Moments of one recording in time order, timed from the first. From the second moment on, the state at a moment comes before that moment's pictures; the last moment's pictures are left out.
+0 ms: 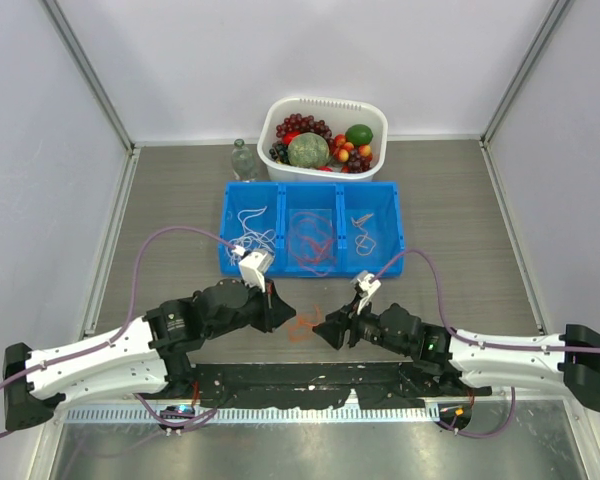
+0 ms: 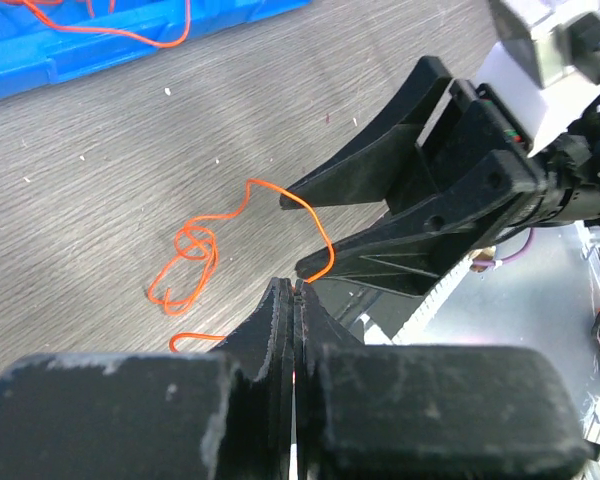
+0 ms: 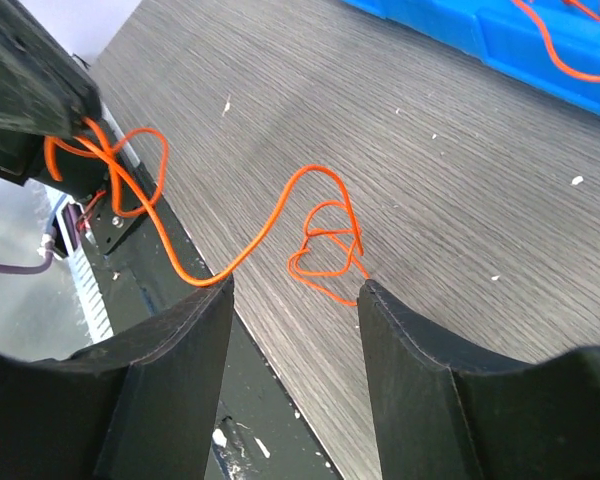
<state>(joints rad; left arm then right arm) -1.16 0.76 0.61 -0.32 -0.17 -0.76 1.20 0.84 0.14 0.47 0.16 0.58</state>
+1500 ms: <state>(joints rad) -1.16 0.53 0.94 -0.42 -0.07 -0.61 1.20 1.32 0.27 0.92 0.39 0.67</state>
